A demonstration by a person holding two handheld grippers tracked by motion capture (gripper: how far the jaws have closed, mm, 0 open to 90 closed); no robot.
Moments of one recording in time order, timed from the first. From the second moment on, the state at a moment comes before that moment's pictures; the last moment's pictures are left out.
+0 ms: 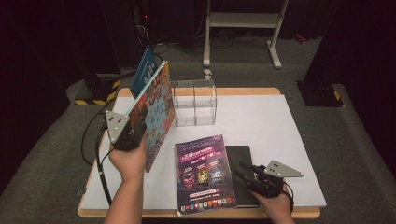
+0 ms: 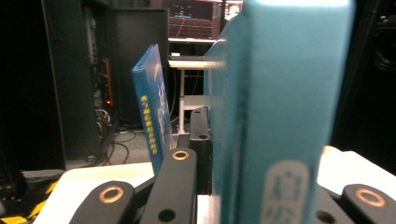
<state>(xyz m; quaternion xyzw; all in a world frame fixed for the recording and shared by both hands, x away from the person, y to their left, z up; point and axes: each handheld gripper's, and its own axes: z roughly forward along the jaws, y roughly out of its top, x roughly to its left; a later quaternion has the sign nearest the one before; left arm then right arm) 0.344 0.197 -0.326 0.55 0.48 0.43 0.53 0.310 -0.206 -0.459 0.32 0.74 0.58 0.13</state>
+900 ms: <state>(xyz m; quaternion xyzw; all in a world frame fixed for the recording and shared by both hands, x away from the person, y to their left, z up) 0.421 0.179 -0.358 0.53 0.50 0.46 0.51 0.307 -0.205 -0.461 0.32 0.74 0.58 0.13</state>
